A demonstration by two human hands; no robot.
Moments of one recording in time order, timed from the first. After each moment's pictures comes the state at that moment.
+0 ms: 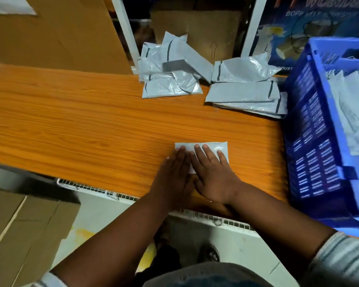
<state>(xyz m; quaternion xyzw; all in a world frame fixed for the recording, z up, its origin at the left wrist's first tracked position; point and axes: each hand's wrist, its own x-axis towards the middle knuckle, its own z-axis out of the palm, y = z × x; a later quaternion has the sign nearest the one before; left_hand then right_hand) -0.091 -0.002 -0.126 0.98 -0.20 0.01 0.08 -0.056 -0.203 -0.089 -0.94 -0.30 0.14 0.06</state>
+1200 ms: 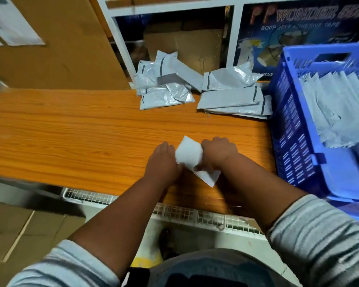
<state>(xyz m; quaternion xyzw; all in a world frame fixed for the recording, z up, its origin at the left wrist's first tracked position) -0.040 0.001 -0.066 0.99 -0.04 -0.06 0.08 0.002 -0.205 -0.027 -0.98 -0.08 0.19 0.03</state>
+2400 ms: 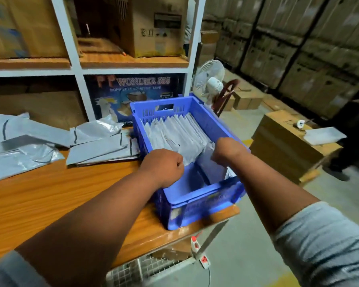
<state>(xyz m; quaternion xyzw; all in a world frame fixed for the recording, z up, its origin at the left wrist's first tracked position) -0.031 -0.336 0.077 0.90 -0.42 -0.01 0.14 -0.094 -0.558 0.125 -0.95 0.30 0.14 0.00</state>
